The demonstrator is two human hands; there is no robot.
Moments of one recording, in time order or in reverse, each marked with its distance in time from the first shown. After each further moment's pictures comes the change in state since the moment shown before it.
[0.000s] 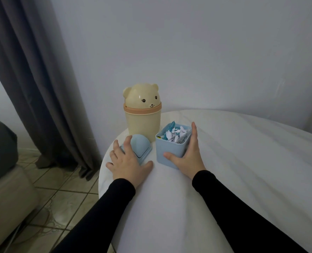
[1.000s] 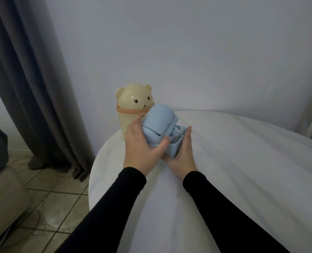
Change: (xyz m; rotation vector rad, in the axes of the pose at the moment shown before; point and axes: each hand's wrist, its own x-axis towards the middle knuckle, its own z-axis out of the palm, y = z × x) left_hand -0.008 0.065 -0.022 -0.639 0.189 0.311; right_hand 0.003 0.009 0.002 0.016 0.026 0.009
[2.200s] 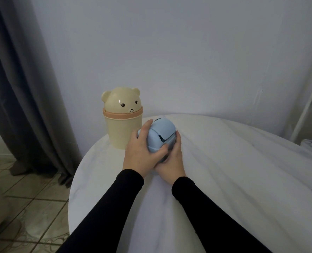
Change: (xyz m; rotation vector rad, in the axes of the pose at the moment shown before) left_hand 0.008 -0.007 0.040 0.016 -0.151 0.022; right_hand -0.001 -0.008 -0.009 0.060 0.015 0.077
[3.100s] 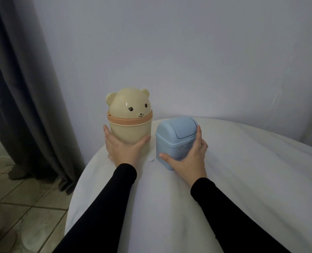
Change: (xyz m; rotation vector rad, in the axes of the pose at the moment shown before) left_hand 0.069 -0.088 0.006 -0.145 0.394 -0.473; right_hand 0.053 0.022 -0.004 -0.290 0.168 -0.077
